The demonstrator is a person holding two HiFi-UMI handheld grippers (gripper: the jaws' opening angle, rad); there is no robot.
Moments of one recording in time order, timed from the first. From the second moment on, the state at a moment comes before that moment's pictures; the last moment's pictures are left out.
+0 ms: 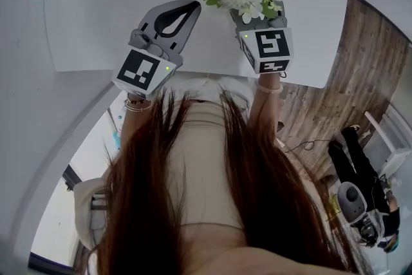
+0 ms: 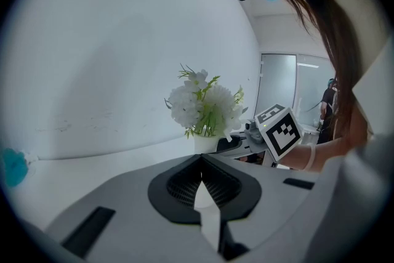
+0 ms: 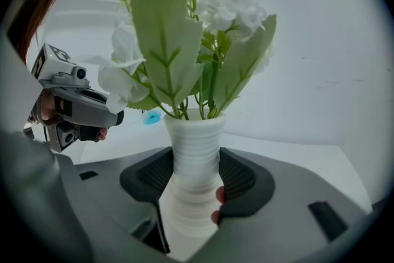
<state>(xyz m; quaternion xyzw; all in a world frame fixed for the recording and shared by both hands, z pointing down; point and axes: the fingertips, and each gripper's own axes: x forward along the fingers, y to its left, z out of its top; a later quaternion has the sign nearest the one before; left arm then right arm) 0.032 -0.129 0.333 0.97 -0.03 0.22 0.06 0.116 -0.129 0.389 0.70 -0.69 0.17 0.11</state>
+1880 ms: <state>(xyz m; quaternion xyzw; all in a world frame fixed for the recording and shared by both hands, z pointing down) 0.011 -0.110 0.328 0.98 -0.02 0.21 0.05 0.102 -0.109 0.400 0.70 -0.68 0.17 0.12</state>
